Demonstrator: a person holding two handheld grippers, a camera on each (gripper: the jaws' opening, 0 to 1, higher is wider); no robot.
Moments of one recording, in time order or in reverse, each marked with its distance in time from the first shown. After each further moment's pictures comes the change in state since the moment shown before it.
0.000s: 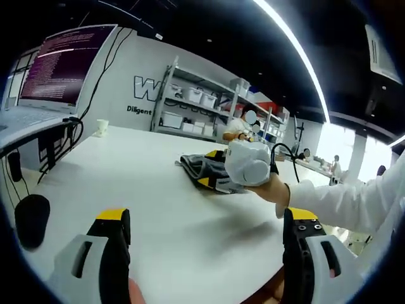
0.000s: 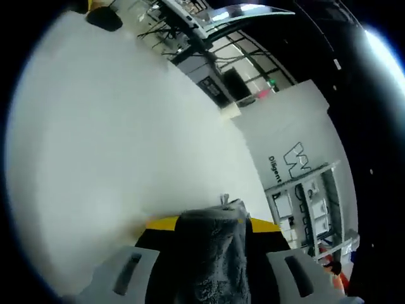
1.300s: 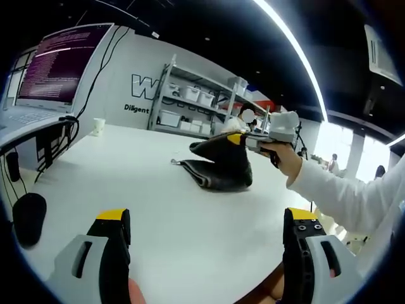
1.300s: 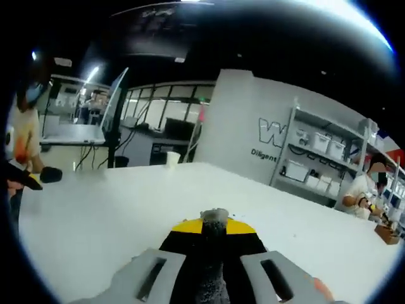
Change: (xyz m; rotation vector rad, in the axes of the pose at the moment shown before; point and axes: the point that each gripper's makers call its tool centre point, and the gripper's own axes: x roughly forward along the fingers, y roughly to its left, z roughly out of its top) left arm 0.001 -0.011 -0.004 0.003 0.014 -0.017; right arm -0.059 -0.134 -0.060 0.838 -0.294 -0.088
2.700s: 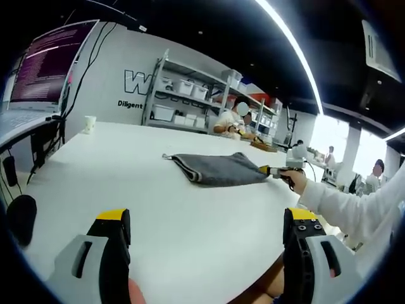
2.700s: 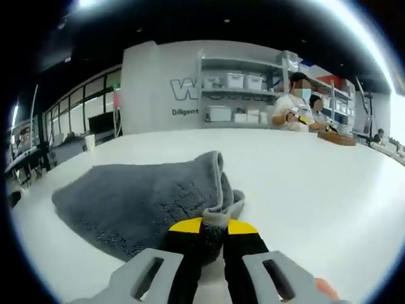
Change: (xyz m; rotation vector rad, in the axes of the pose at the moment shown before) left arm 0.011 -0.021 -0.008 0.025 0.046 -0.031; right arm -0.122 -0.151 -0.189 0.390 0.238 -0.416
